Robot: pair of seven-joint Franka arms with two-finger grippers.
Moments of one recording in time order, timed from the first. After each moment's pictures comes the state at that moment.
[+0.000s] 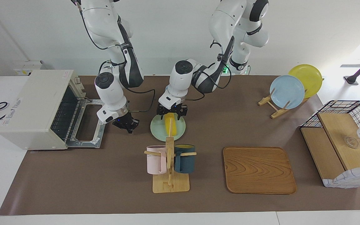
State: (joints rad) left arm -0.75 0.42 -0.07 -1.80 -0.11 2.39 -0.74; right arm 0.25 0.21 -0.04 -2.11 0.11 2.39 0.27
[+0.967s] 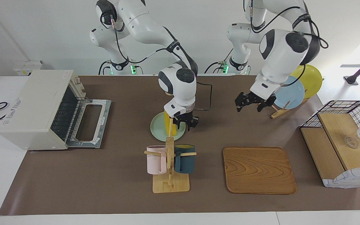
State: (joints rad) left arm -0.18 0.07 -0.05 -1.72 -0.10 1.80 -0.17; right arm 0.66 0.51 -0.04 -1.66 -0.03 2.26 0.90
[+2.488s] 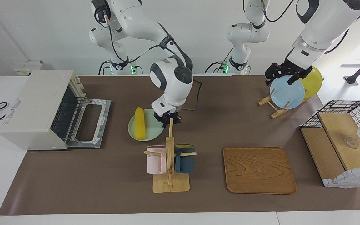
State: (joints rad) left arm -0.10 0.04 -0.05 -1.48 -0.06 1.44 -0.12; right arm 0.55 0.46 -0.04 -1.56 -0.20 1.85 0.77
